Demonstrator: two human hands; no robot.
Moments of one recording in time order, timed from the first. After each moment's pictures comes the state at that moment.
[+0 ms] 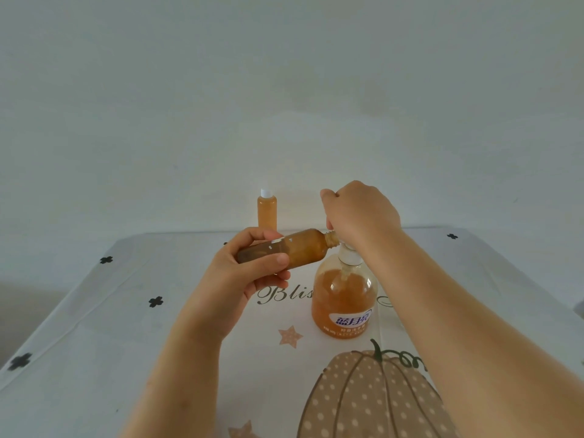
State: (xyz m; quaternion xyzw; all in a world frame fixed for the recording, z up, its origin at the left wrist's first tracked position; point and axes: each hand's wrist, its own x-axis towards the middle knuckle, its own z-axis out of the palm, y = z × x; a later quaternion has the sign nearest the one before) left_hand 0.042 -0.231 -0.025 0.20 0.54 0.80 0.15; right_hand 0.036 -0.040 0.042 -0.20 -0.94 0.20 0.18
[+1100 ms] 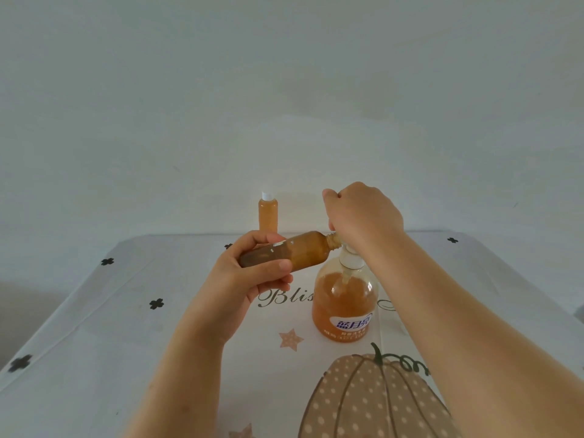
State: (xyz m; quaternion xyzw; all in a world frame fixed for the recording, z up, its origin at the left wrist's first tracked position) left_hand 0.042 -0.230 -0.026 0.21 0.54 0.80 0.15; right_hand 0.036 -0.039 0.045 -0.21 -0.94 0.20 0.19
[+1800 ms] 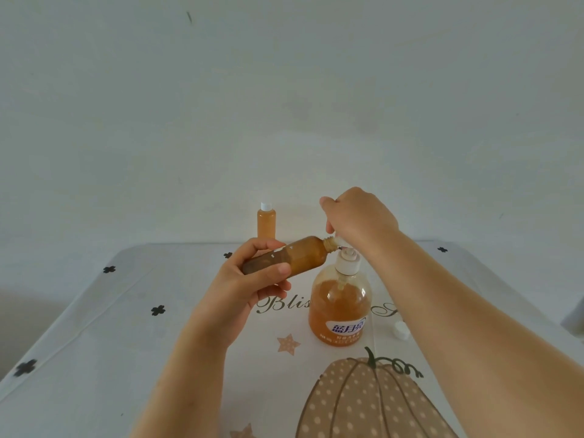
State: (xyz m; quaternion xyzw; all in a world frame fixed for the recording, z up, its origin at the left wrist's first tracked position) left_hand 0.047 -0.231 -0.026 0.22 0.54 0.80 0.14; right_hand 0.043 -0.041 0.059 -0.21 -0.94 0.23 0.16
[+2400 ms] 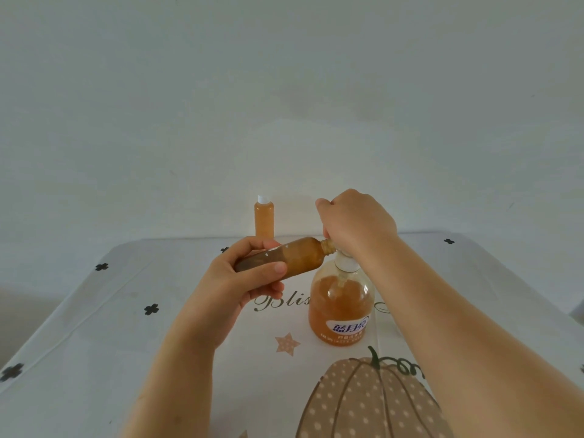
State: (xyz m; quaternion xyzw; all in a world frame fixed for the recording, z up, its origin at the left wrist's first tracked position) left_hand 0.041 -0.233 -0.025 0.20 0.58 0.77 0.15; right_hand 0.035 -0.040 0.042 -0.21 -0.94 0.21 0.16
